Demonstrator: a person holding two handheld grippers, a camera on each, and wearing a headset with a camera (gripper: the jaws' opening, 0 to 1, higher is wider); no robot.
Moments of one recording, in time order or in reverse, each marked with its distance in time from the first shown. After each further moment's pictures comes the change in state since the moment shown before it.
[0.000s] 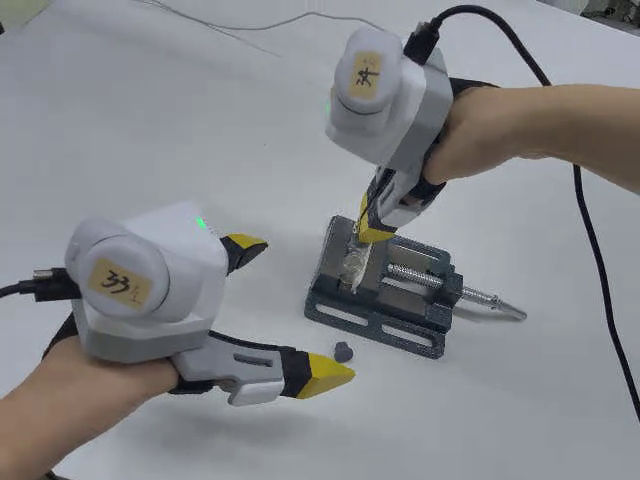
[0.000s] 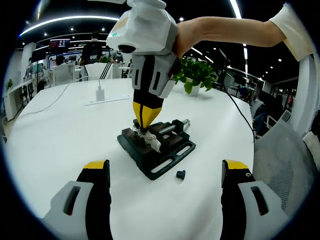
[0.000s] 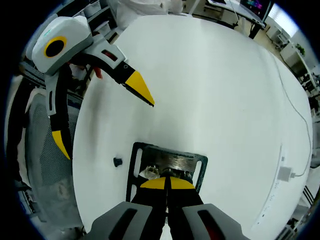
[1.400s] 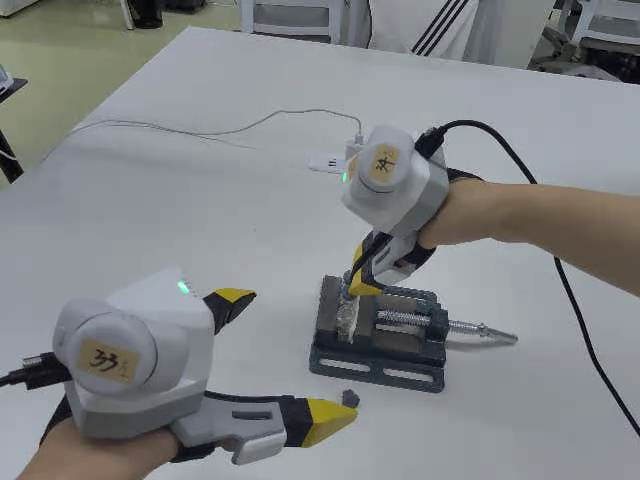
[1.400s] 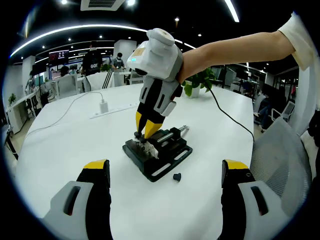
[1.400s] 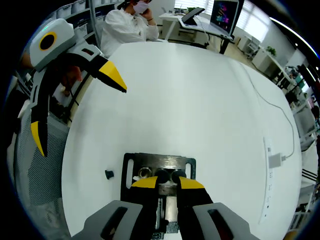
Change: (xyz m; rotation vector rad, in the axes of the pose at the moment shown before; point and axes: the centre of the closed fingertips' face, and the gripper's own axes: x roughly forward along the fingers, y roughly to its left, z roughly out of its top) left arm -0.027 -0.012 0.024 0.083 -0.005 0.053; right arm -0.009 -0.009 -0.004 0.097 -0.267 -0.178
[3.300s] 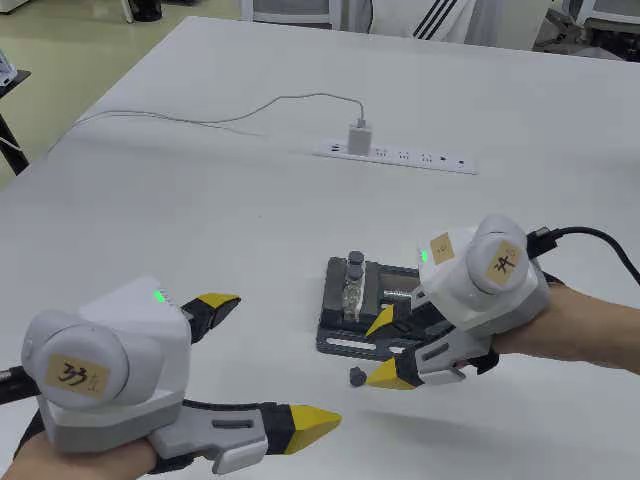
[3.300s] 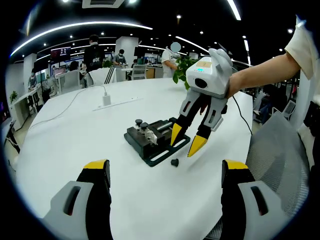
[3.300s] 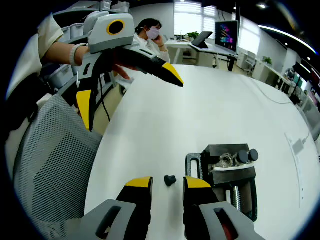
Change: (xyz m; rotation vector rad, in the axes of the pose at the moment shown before) left arm -0.026 -0.001 -0.025 -0.013 0.029 0.014; right arm 0.015 0.109 -0.010 0.070 -0.278 0.097
